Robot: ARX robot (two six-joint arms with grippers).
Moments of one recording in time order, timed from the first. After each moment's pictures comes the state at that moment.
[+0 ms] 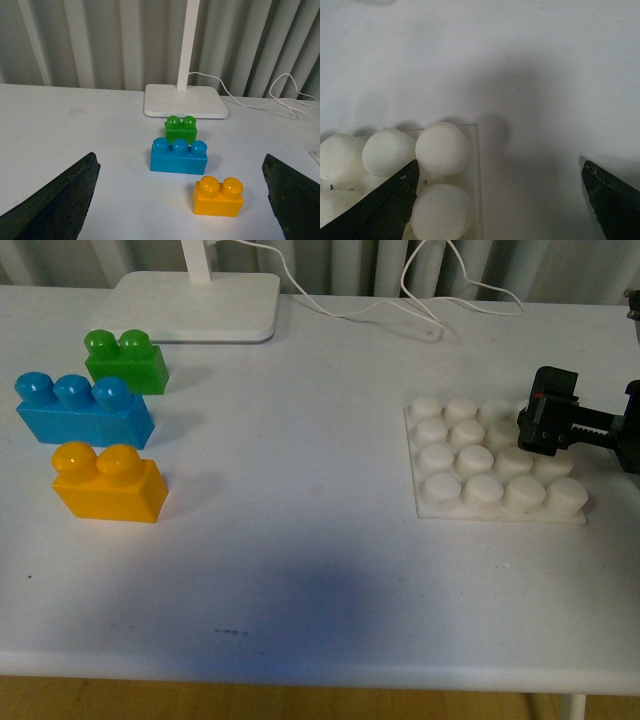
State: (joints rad) left arm 0.00 0.00 0.01 -0.01 0.00 0.00; right arm 0.13 1.91 0.70 0.55 0.01 0.26
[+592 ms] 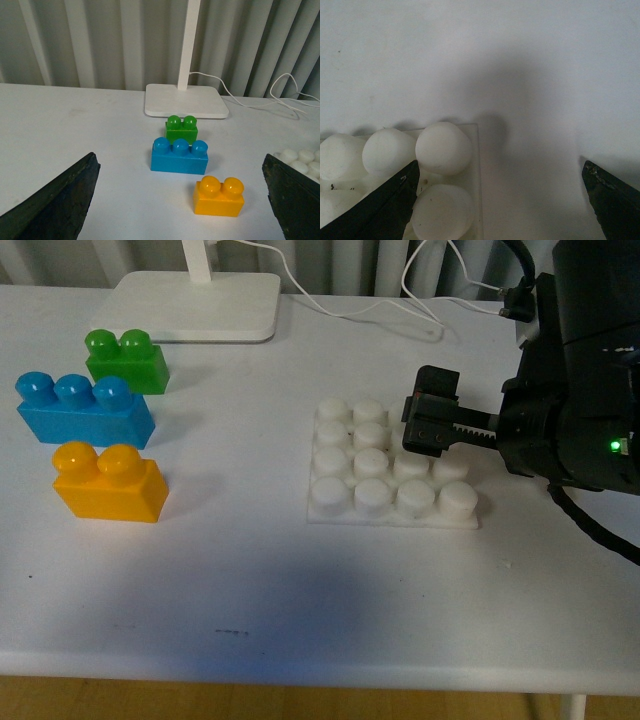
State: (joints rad) left arm 0.00 0.00 0.01 -0.01 0.00 0.00; right arm 0.39 1.94 0.78 0.46 0.18 0.43
